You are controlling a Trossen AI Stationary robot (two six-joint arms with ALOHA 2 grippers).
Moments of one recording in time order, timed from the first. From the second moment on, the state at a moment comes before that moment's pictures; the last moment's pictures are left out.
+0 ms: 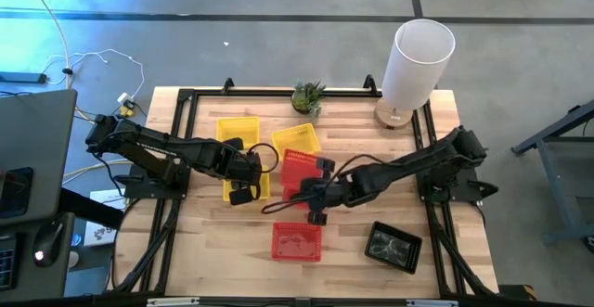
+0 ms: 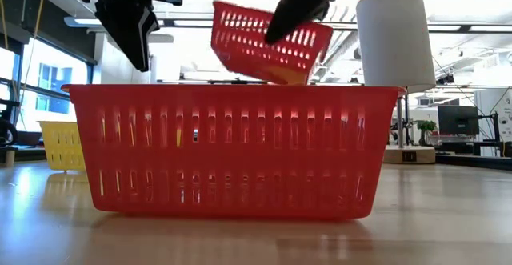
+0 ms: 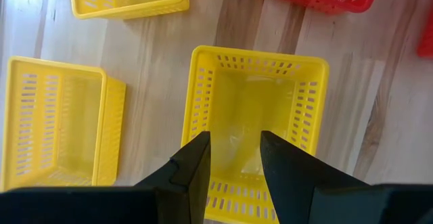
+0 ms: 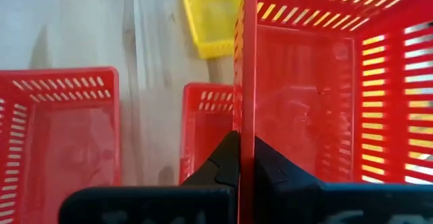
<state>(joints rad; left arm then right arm) -0.07 1.41 1.14 -1.08 -0.28 -0.36 0.31 1.78 1.45 -0.65 0.40 0.28</state>
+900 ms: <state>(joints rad) -0.07 1.41 1.14 -1.07 -0.28 -0.36 0.33 1.93 1.45 -0.71 0.35 0.42</state>
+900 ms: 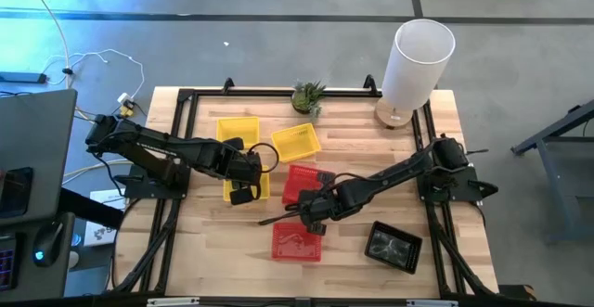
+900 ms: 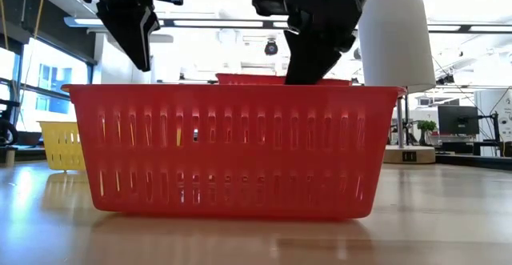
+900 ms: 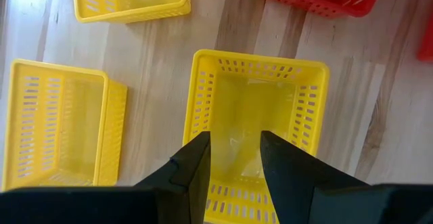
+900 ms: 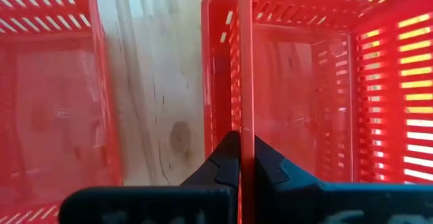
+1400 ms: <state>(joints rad) -0.07 1.41 1.14 -1.07 -0.28 -0.36 0.33 1.94 1.45 -0.77 0.32 0.42</state>
